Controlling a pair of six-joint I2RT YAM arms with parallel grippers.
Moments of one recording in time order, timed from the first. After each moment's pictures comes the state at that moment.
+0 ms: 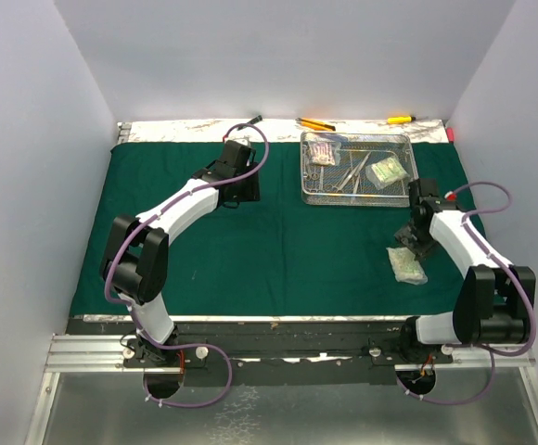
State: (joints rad) left arm -0.47 1.73 1.30 -0.40 -0.12 -0.39; right arm -0.02 1.38 0.85 -0.81 0.34 0.86
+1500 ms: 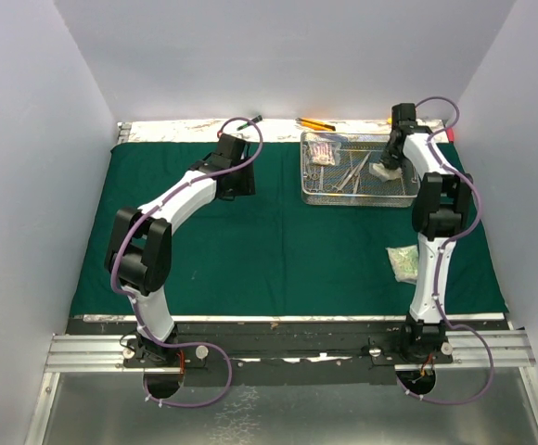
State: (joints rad) left arm -0.41 1.80 1.38 -0.44 -0.09 -0.39; right arm -0.02 2.36 2.04 -0.69 0.22 0.46
